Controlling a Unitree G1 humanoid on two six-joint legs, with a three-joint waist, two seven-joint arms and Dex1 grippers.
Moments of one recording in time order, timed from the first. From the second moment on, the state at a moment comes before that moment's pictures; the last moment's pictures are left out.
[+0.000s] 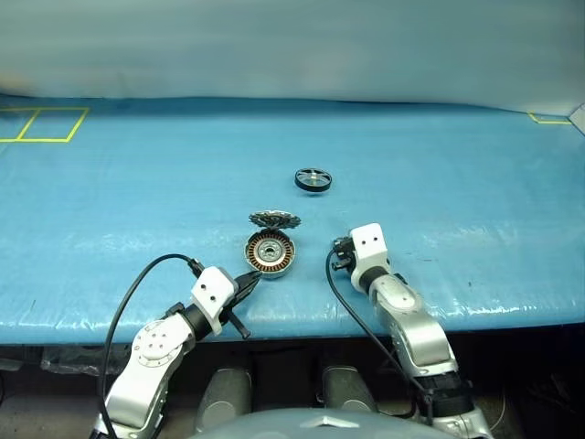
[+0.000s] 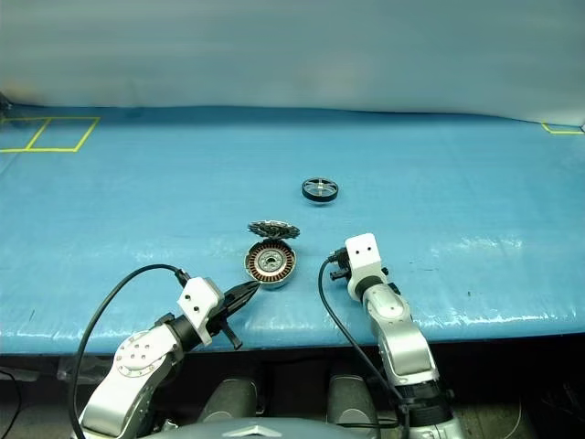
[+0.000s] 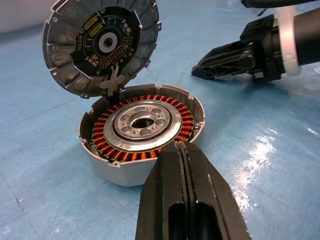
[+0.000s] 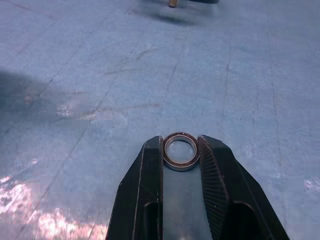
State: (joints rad) left arm 0.26 0.37 -0.17 -0.38 -0.11 0.14 -0.58; right arm -0.01 -0.20 0.14 -0.24 0.02 0.53 0.18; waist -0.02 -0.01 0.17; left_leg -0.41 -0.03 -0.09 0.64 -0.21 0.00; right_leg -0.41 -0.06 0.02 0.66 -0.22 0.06
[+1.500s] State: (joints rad) left arm 0.30 0.32 -0.05 -0.28 -0.20 -0.06 -0.57; right arm -0.14 -0.11 0.44 -0.29 0.08 0.61 0.32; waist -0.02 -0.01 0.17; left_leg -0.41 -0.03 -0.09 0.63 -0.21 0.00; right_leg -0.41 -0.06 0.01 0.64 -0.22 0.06
